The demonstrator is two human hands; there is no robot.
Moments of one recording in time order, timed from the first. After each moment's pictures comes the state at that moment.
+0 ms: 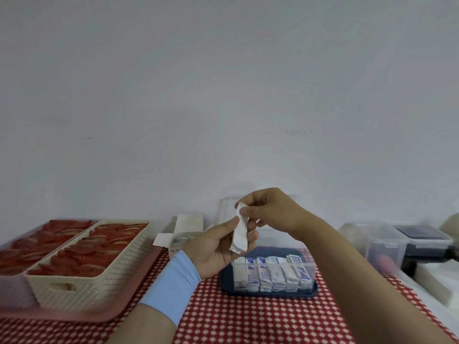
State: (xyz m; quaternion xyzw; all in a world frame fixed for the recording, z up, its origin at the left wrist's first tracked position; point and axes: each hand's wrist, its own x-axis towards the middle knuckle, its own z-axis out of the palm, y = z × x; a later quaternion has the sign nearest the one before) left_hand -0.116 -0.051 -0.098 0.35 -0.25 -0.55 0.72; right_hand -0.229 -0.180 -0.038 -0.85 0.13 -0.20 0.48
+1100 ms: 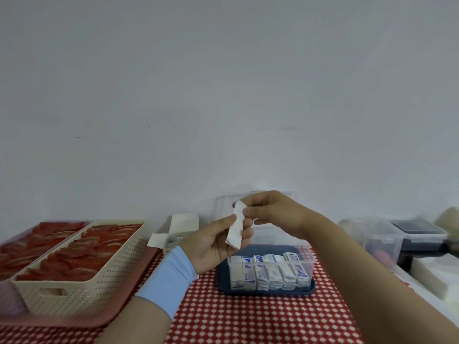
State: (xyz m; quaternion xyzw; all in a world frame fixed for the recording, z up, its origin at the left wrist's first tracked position) left_hand -0.107 -0.058 -0.096 0.34 -0.26 -0.57 0.70; right_hand -0.228 -0.207 -0.051 -0.85 0.12 -0.15 0.48
